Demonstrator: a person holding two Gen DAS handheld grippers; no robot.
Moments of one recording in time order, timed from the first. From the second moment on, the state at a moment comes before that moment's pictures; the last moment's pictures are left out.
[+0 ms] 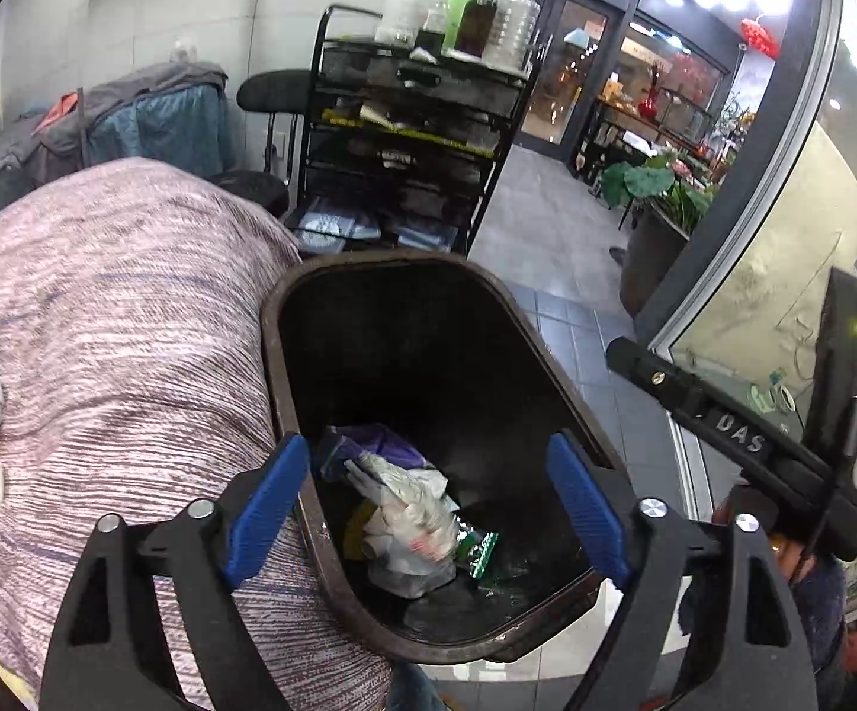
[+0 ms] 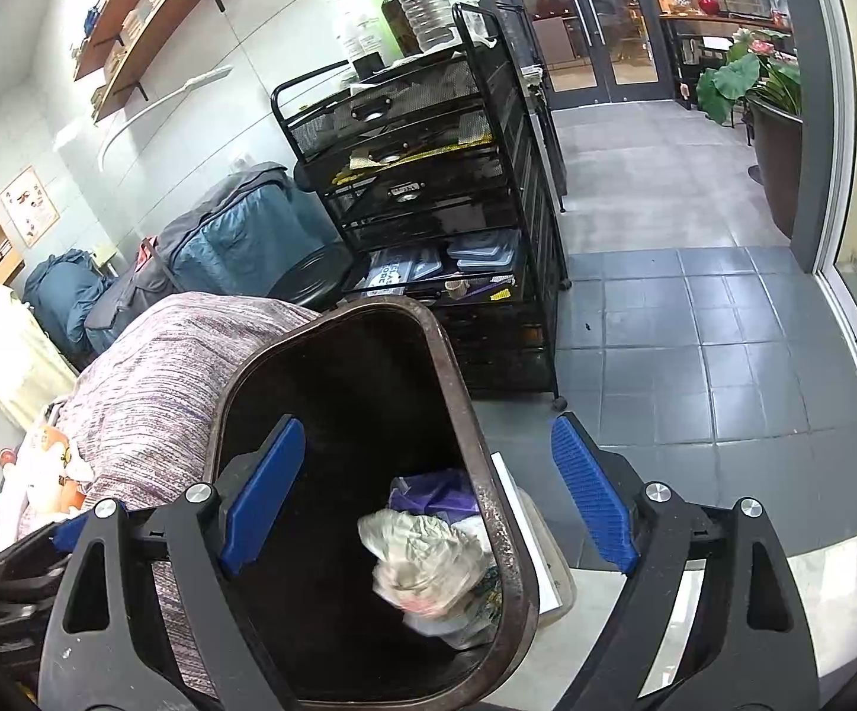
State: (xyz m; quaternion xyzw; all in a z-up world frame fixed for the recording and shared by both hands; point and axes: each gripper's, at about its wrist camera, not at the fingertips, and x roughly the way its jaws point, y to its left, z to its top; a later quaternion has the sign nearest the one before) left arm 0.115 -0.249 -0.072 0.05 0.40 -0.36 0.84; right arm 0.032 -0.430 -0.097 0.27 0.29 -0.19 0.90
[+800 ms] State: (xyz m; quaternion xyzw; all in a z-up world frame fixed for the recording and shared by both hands) left arm 0.111 -0.121 -0.024 0.01 0.32 -0.25 0.91; right arm 0.087 -0.335 -0.070 0.21 0.31 -0.04 0.93
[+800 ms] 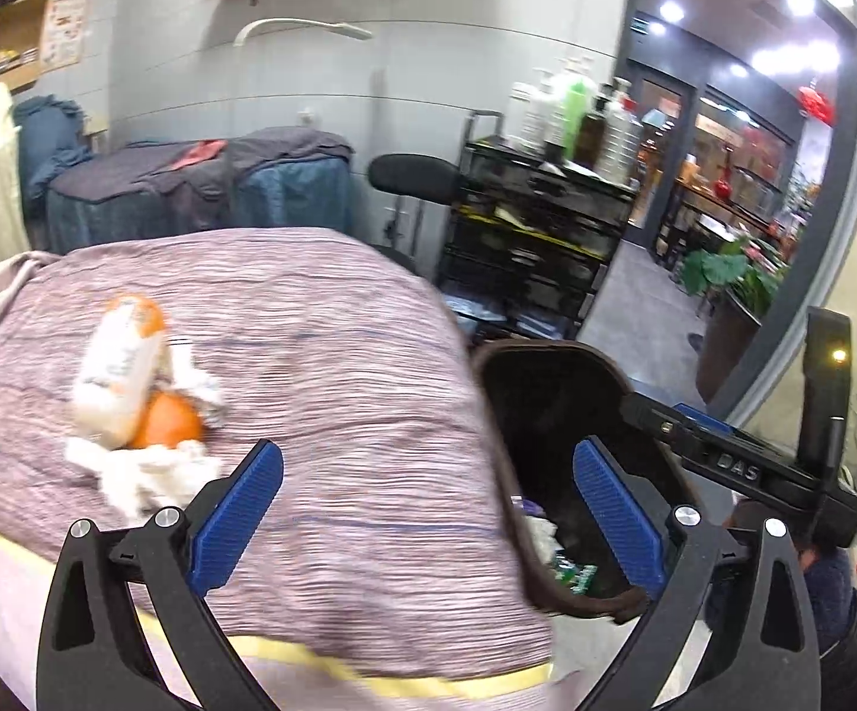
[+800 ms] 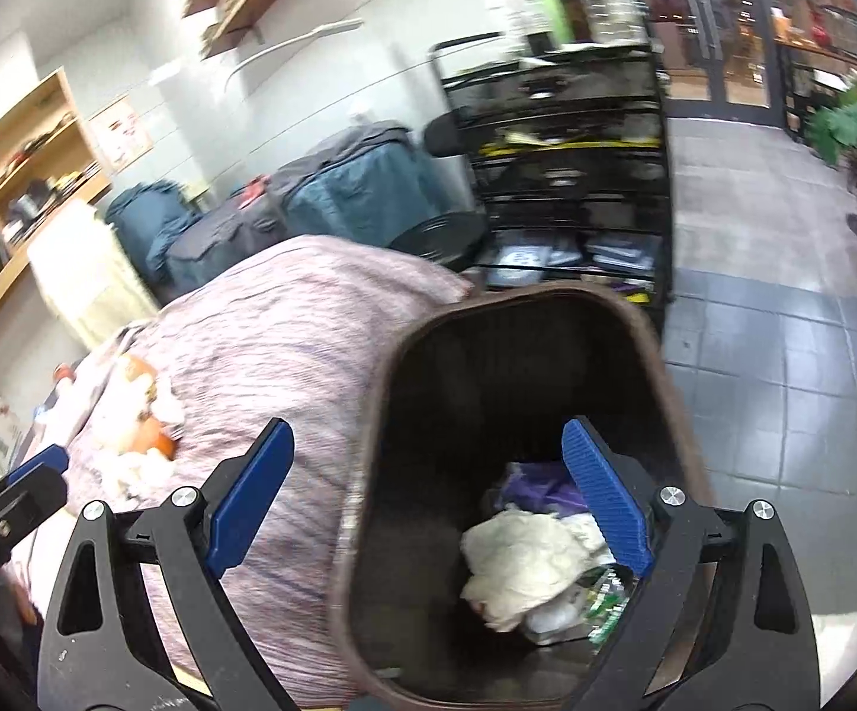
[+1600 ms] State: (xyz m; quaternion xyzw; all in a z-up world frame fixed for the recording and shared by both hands) left arm 0.185 0.044 -0.069 -0.05 0.43 -0.13 0.89; right arm 0.193 -0.160 -0.051 0.06 0.40 0.18 0.90
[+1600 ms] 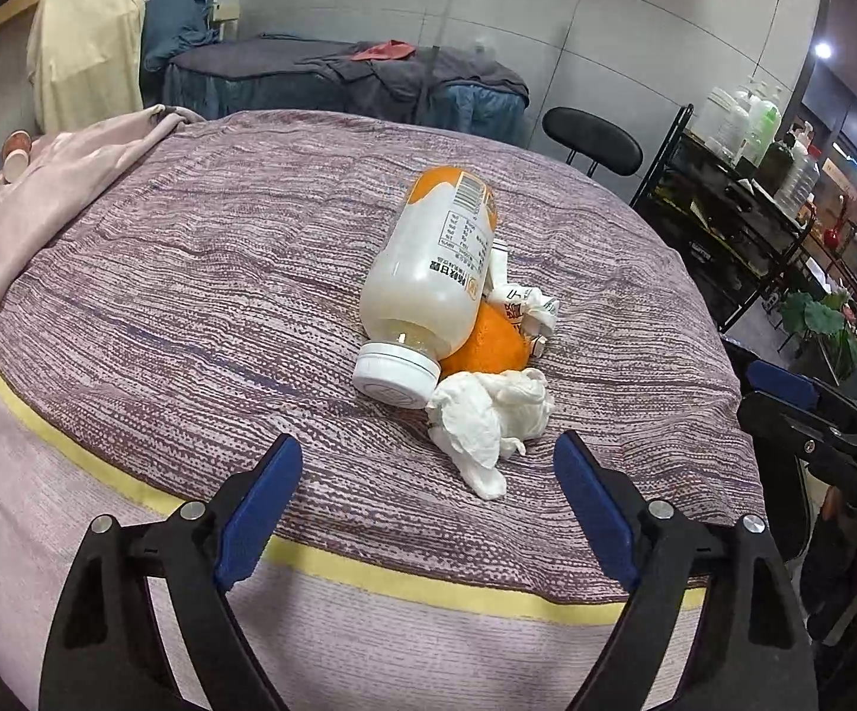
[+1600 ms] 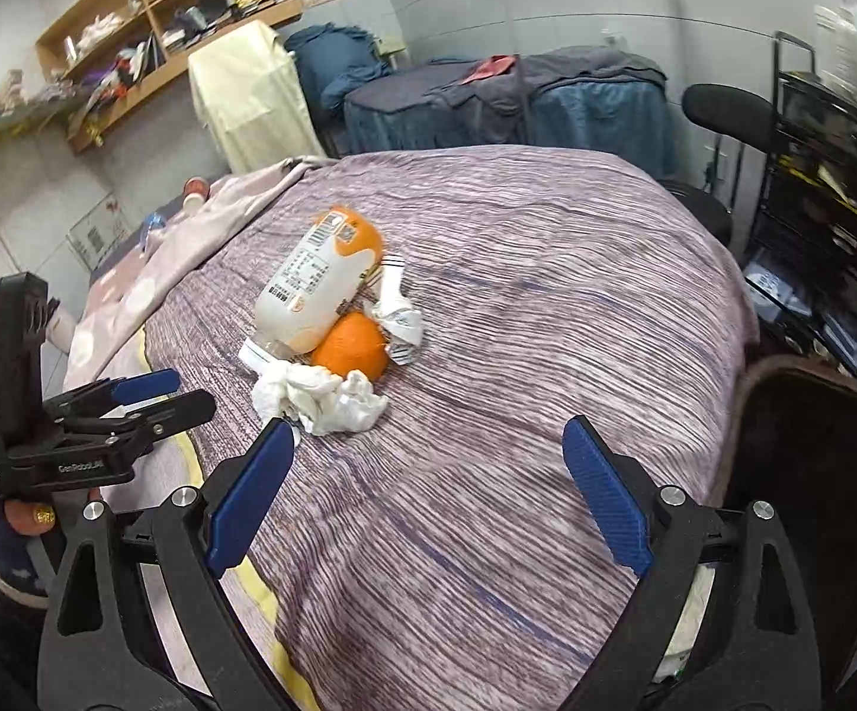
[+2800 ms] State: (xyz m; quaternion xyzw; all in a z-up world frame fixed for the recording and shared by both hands) left arm 0.179 0.044 -0.062 -0.06 0.42 -0.14 0.90; right arm 0.297 -0.114 -0.082 0.05 0.47 0.19 0.86
